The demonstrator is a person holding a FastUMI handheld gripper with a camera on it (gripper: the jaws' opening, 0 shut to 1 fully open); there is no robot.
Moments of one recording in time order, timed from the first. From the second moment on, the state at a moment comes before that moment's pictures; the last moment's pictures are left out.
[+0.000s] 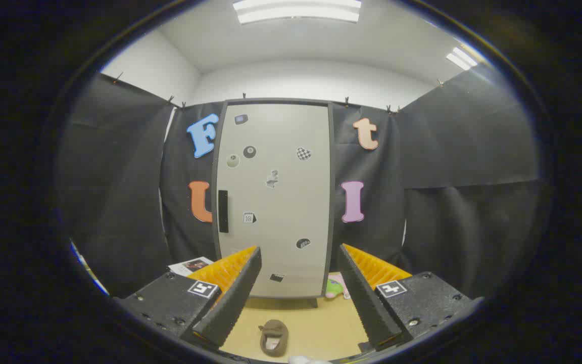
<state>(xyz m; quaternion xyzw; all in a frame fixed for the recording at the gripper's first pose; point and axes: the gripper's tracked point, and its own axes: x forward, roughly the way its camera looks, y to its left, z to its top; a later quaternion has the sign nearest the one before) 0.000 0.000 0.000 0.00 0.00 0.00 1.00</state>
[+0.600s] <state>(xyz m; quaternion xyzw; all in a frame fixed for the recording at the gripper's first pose) -0.022 0.012 -0.001 -0.01 0.01 0.01 1.00</state>
